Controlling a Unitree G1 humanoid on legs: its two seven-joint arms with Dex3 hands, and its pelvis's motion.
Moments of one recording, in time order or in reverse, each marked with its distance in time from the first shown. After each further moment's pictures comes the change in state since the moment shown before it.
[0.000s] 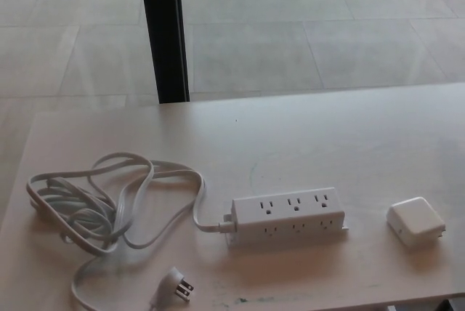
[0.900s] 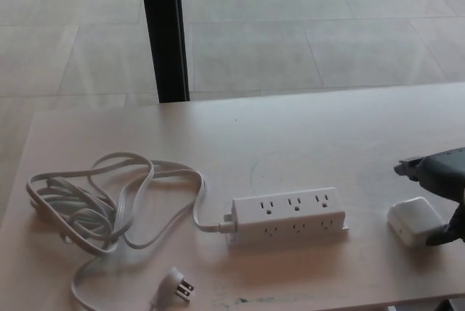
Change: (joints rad) left_arm 0.003 0.000 0.000 0.002 0.000 0.000 0.002; right_arm -0.247 0.106 0.760 0.075 -0.311 0.024 -0.060
